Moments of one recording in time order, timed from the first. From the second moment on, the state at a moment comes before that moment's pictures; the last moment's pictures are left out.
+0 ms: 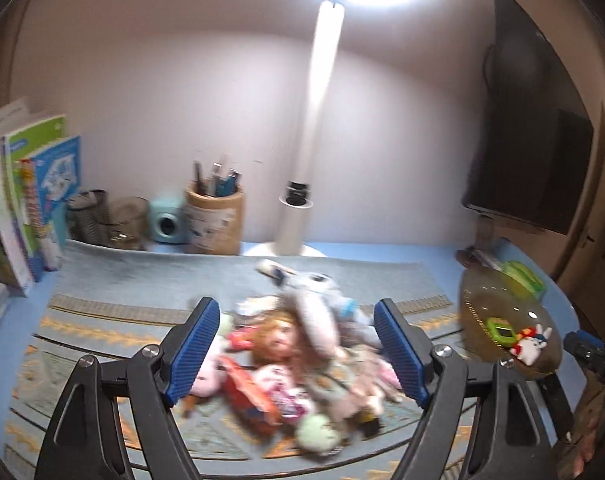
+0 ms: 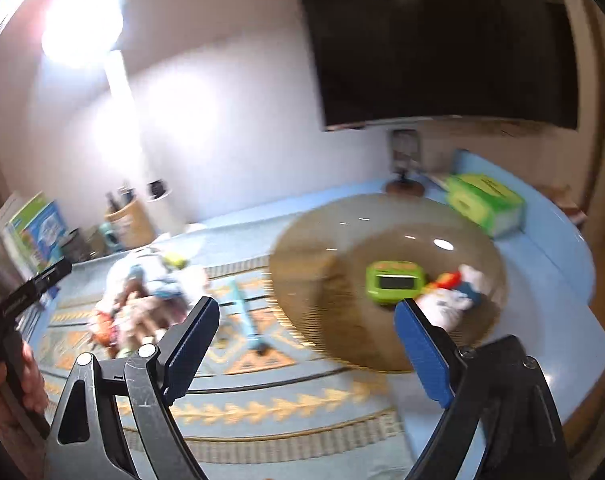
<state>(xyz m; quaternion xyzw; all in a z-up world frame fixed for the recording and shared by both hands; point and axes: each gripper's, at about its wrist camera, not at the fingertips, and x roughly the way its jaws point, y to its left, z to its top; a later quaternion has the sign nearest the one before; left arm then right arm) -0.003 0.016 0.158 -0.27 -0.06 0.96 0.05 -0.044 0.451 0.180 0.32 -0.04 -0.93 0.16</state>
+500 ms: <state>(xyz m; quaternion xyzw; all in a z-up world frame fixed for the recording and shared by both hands) -0.090 -0.049 0.042 -0.44 0.01 0.90 0.02 -0.039 0.314 0.091 0.33 0.02 -0.91 0.25</state>
